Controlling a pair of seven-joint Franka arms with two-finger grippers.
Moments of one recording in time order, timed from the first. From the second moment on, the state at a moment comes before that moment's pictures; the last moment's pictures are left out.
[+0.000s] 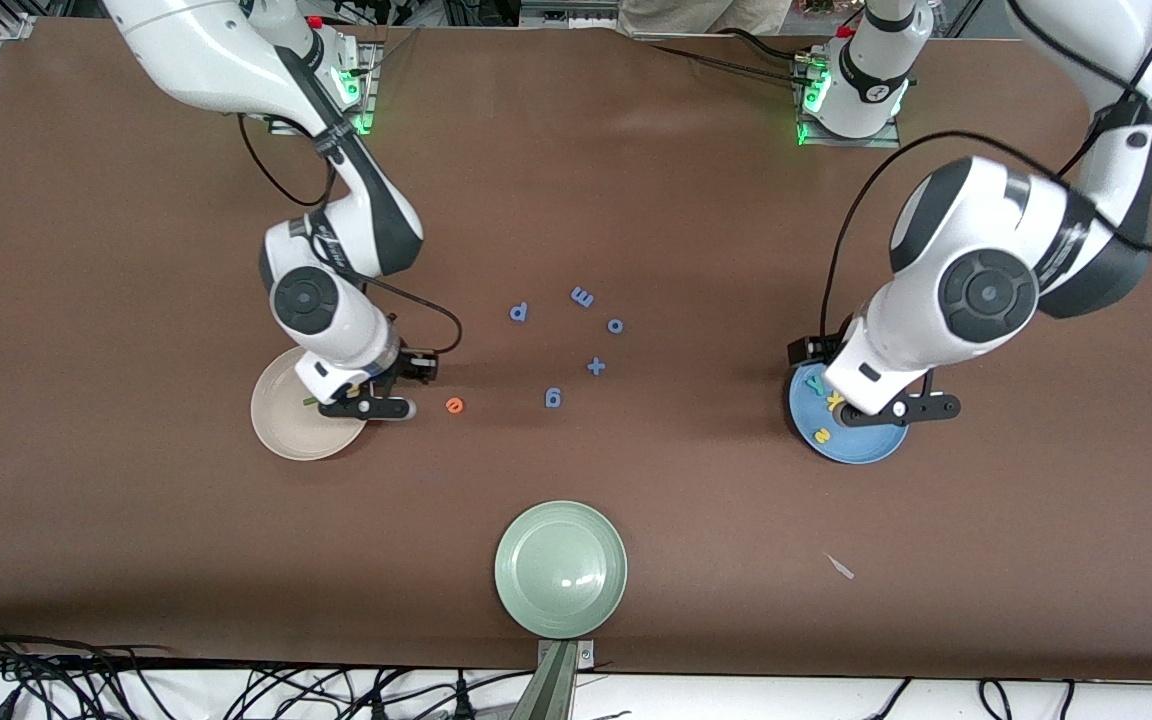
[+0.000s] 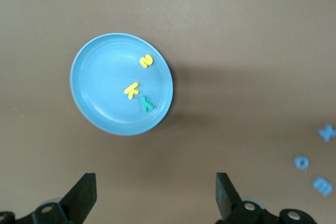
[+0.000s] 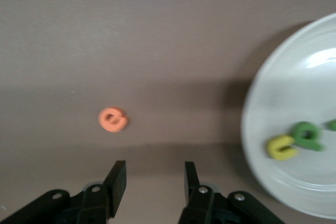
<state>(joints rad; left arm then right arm) 0.03 0.44 -0.41 -1.43 0.15 1.61 -0.43 0.34 0.58 0.10 -1.76 -0.01 2.33 0.49</state>
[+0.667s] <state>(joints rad) 0.10 0.26 -0.37 -1.36 0.08 1.39 -0.09 0.37 0.71 0.10 -1.70 -0.01 2.49 0.55</state>
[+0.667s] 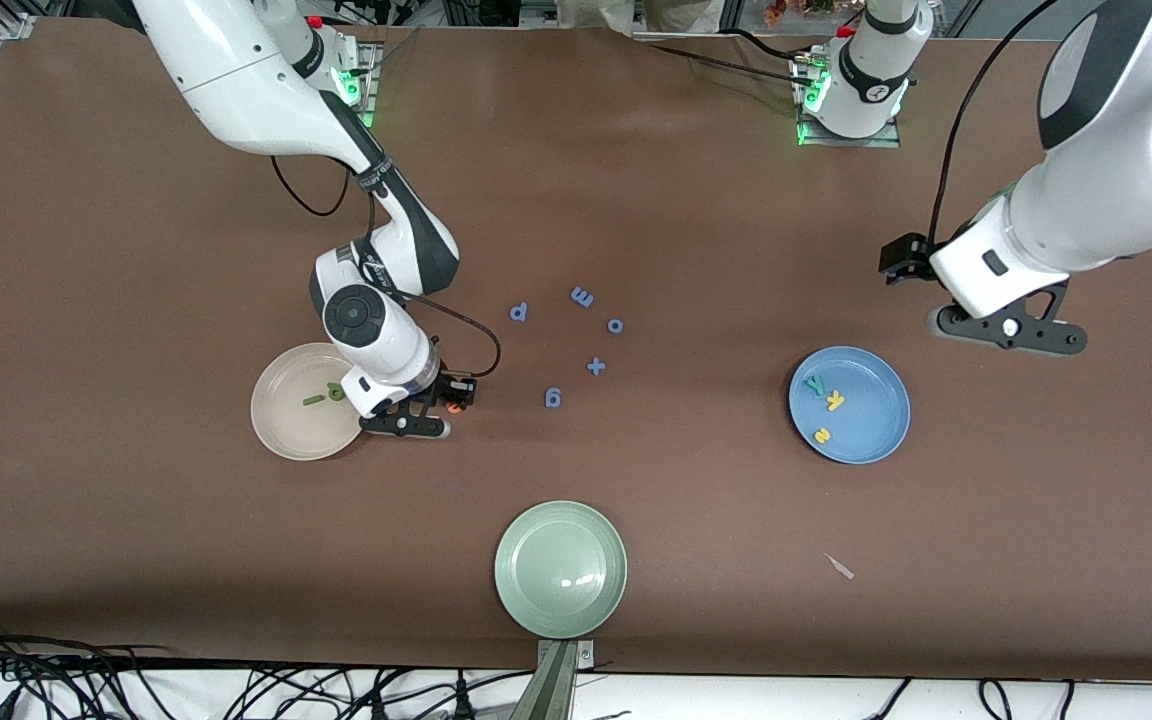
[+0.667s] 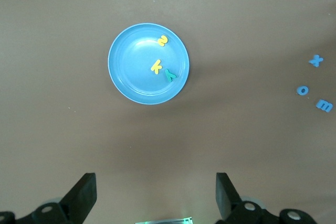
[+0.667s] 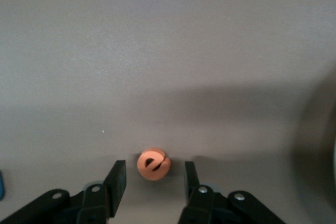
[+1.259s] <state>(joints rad) 0.00 0.04 -0.05 -1.65 -0.04 1.59 0.13 0.38 0.73 0.10 -1.70 -0.01 2.51 0.55</state>
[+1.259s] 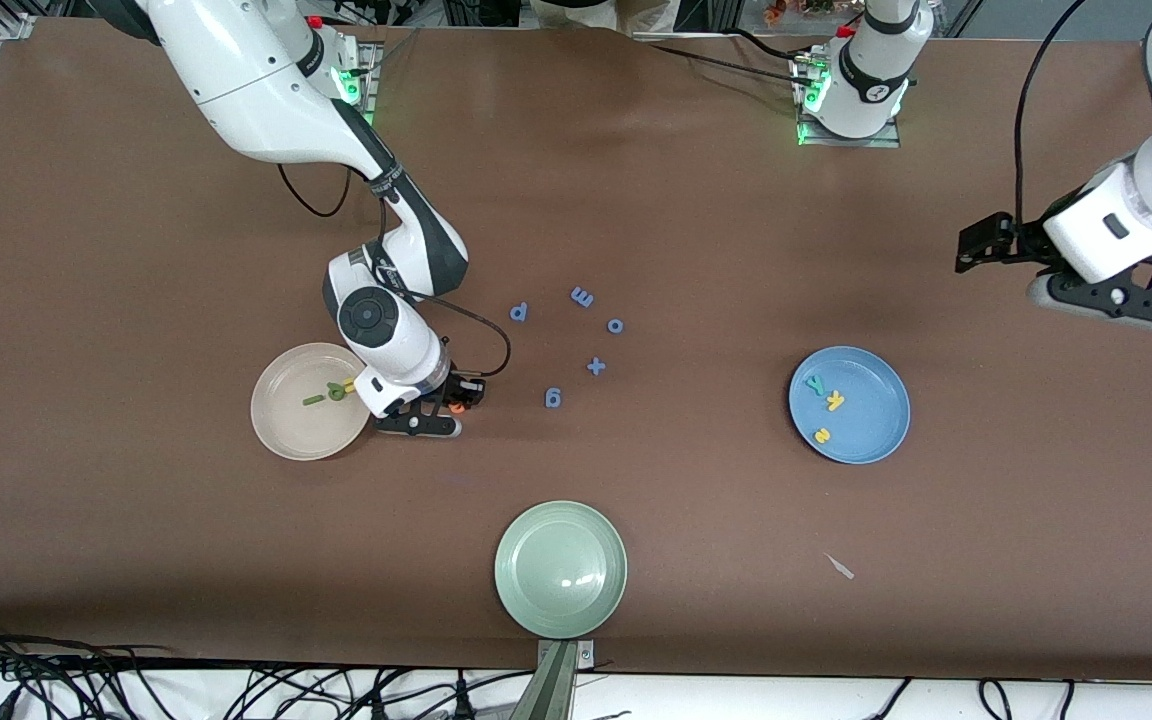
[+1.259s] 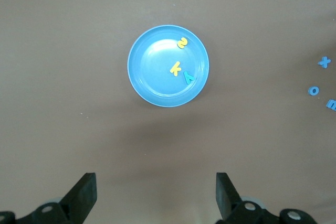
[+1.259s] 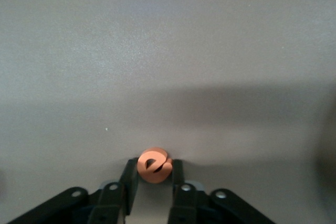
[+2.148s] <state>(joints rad) 0.03 -0.01 -0.05 -1.67 -0.02 1.59 0.13 0.22 0.36 0.01 -1.90 -0.02 2.22 0.00</state>
